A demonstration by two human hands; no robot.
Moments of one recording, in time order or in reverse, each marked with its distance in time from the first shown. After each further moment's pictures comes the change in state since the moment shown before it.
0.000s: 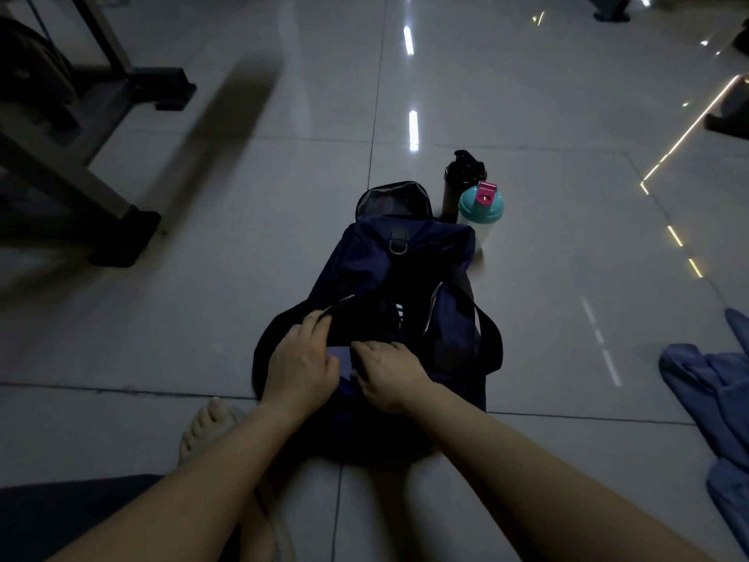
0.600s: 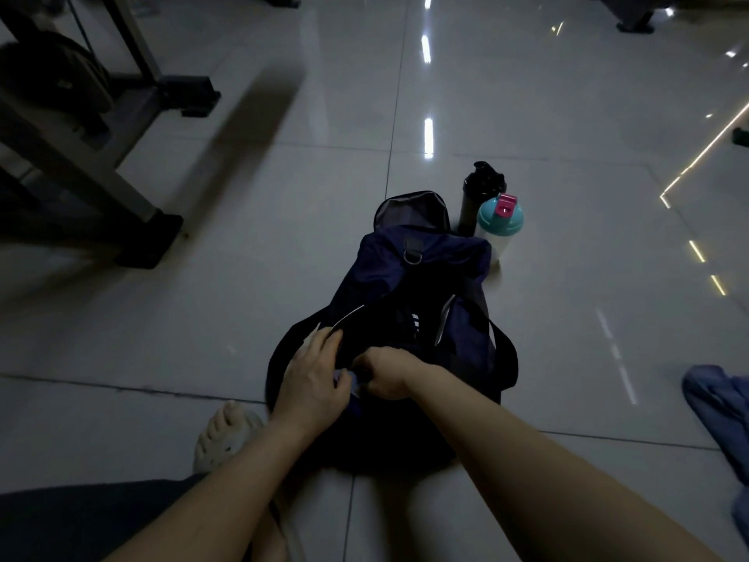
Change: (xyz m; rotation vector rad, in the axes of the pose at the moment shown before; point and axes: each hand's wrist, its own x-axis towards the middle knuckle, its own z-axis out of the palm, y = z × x) left_hand -0.016 -0.006 -0.006 -0.226 -0.032 -0.086; right_hand 0.041 -0.008 -0.021 0.096 -0.330 -0.039
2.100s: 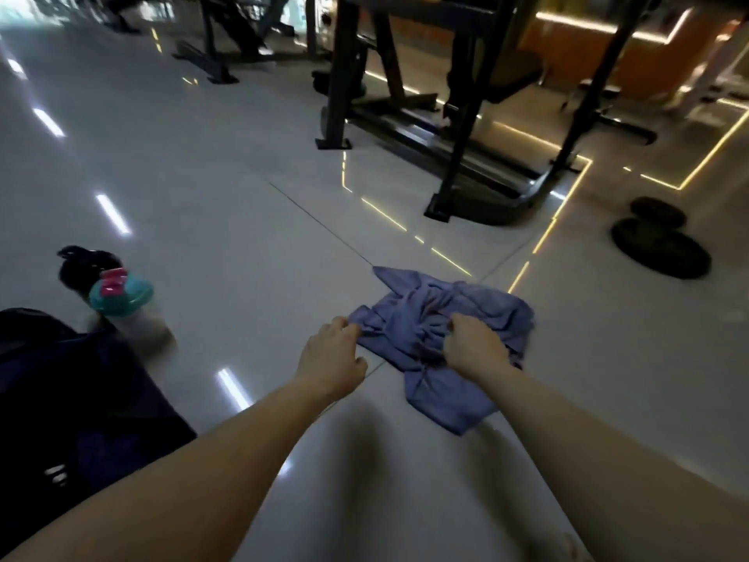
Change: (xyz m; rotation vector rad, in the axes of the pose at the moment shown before) left_hand 0.010 0.420 0.201 0.146 -0.441 0.860; right_hand -0.462 0.269 0.055 0.357 0.843 1.241
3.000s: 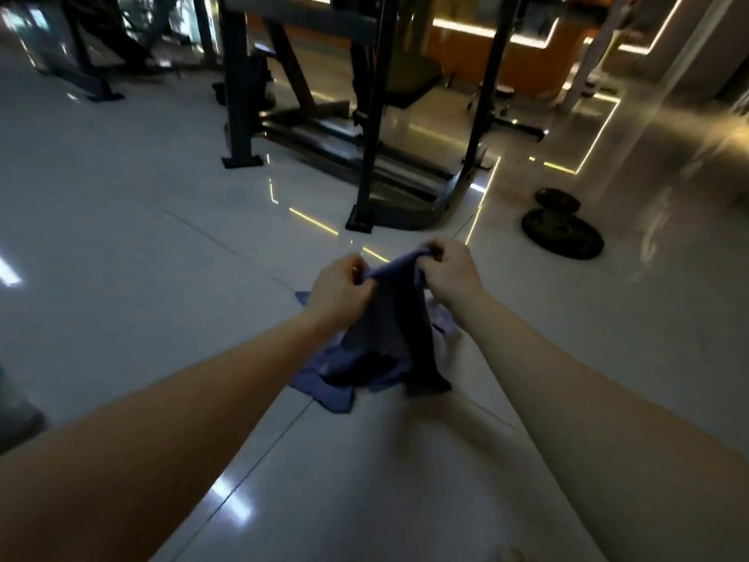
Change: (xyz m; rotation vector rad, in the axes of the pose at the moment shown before) left_hand 0.126 0.146 -0.050 -0.562 0.140 0.165; right_hand 0.048 0.041 -0.124 0.780 0.412 0.047
